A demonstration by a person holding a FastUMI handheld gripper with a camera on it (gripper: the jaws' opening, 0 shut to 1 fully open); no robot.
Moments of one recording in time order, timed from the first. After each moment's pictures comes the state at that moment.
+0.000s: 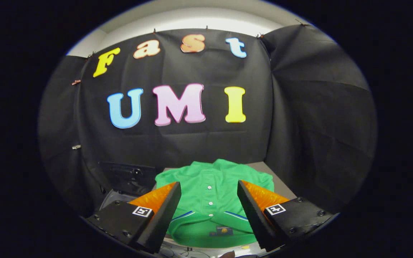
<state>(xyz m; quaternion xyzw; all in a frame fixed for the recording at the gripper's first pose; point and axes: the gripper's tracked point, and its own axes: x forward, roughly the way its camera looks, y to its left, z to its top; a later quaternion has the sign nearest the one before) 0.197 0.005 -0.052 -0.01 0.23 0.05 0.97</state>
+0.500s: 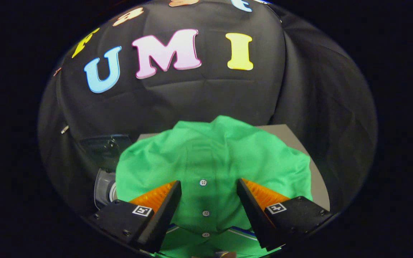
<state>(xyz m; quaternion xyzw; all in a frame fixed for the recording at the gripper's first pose) 0.251 0.006 -0.156 -0.04 0.39 0.04 0.92</state>
